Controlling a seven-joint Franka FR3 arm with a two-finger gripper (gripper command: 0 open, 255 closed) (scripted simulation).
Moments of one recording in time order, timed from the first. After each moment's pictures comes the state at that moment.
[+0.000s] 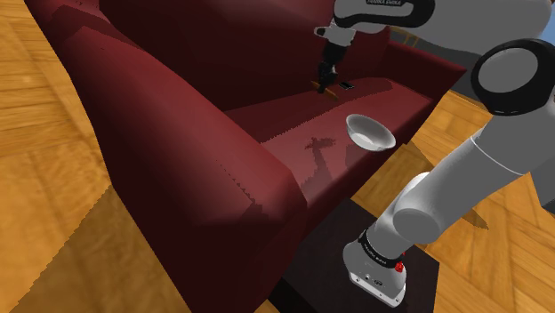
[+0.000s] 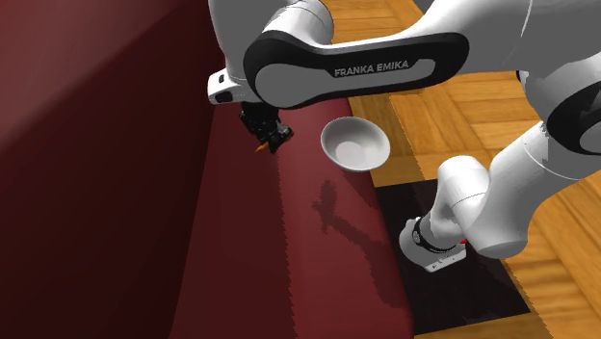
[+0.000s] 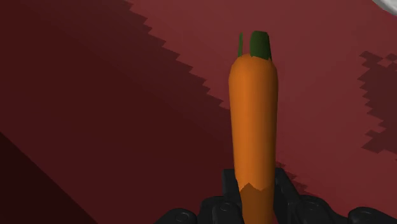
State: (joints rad) arm -0.06 -0.12 -0.32 -1.86 -0.03 1.71 -1.20
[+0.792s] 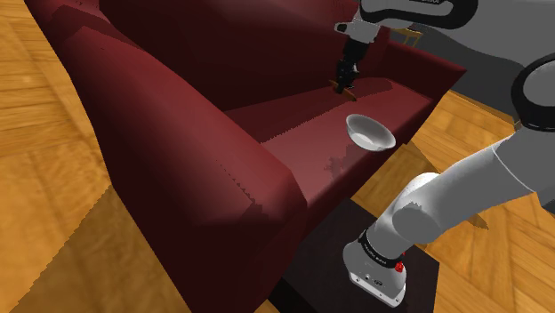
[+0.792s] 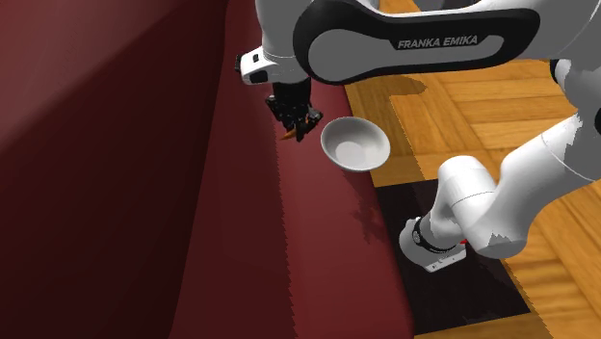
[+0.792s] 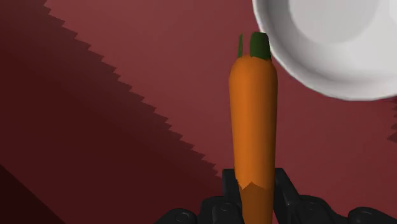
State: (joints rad) arm -0.08 -0.30 -0.32 -1.96 -0.08 1.63 -1.20
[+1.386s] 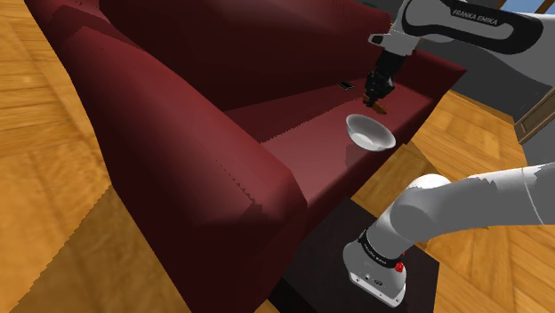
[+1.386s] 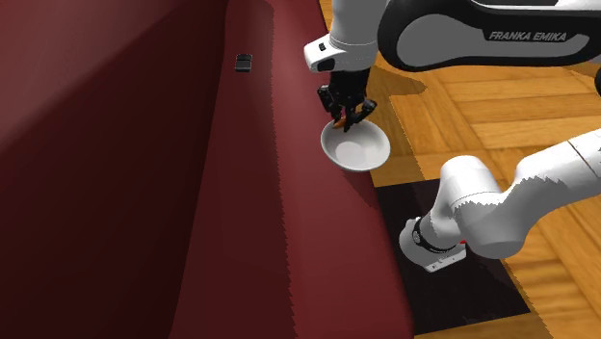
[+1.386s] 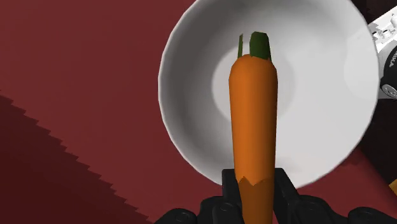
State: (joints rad) arm -0.15 -0.62 -0.34 -2.19 -0.18 1.56 -1.25
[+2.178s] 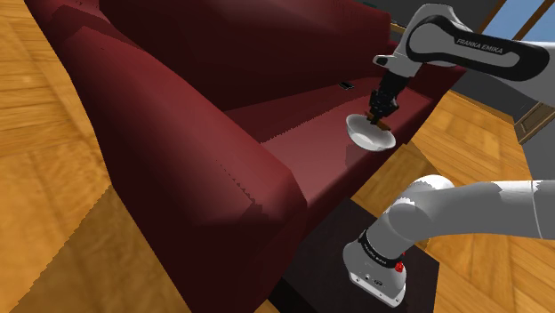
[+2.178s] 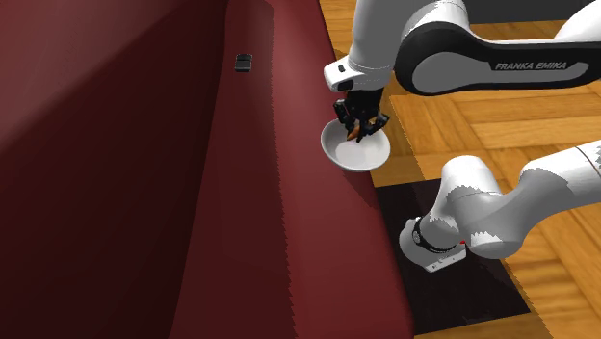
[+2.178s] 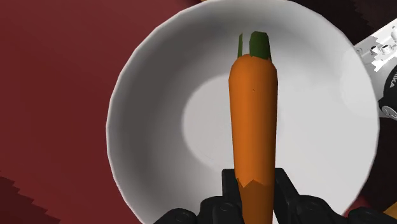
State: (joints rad) arm -0.20 -0.76 -0.36 -2.39 -0.24 1.62 -1.27
